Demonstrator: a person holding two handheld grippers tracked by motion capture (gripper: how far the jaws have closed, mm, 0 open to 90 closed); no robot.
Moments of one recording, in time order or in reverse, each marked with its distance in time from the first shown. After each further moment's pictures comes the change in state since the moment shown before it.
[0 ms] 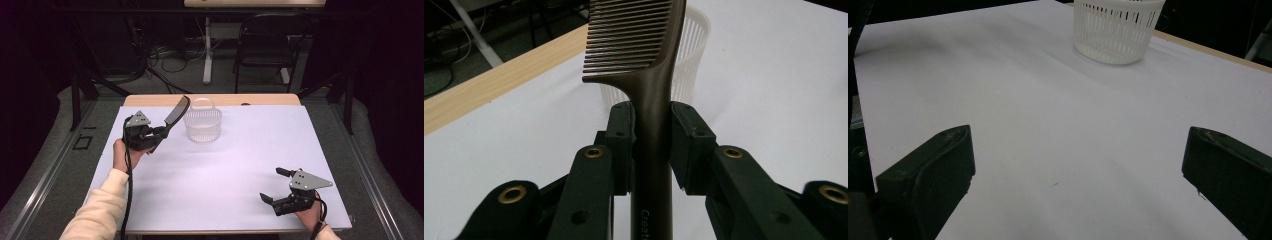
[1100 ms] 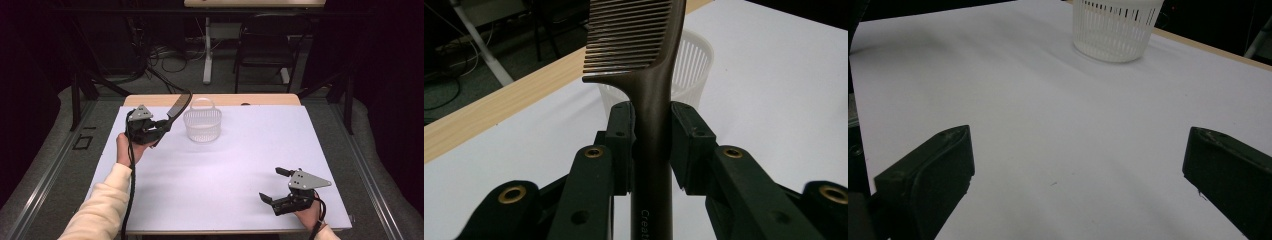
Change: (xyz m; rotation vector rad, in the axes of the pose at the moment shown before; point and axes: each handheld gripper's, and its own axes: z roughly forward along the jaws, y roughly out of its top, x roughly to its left) left arm 0.001 0.016 0.004 -0.037 0.015 0.006; right arm 0.000 0.000 0.002 0.008 -0.006 0.001
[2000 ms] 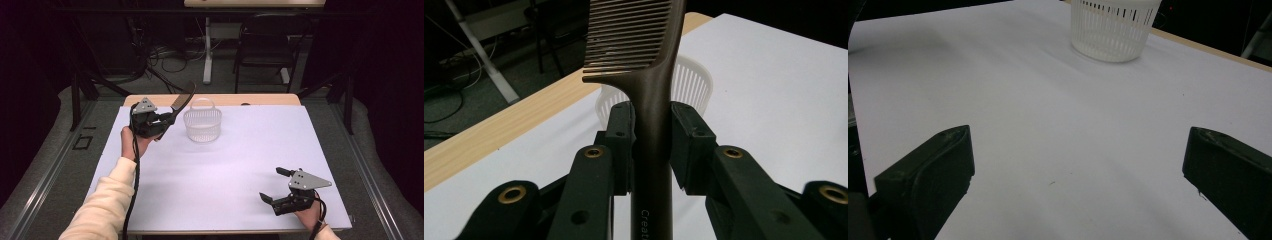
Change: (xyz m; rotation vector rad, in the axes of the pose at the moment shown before) left arm -0.001 0.022 0.007 -0.038 0.002 0.004; right arm 0.000 0.000 -0.001 0.001 -0.007 -0.004
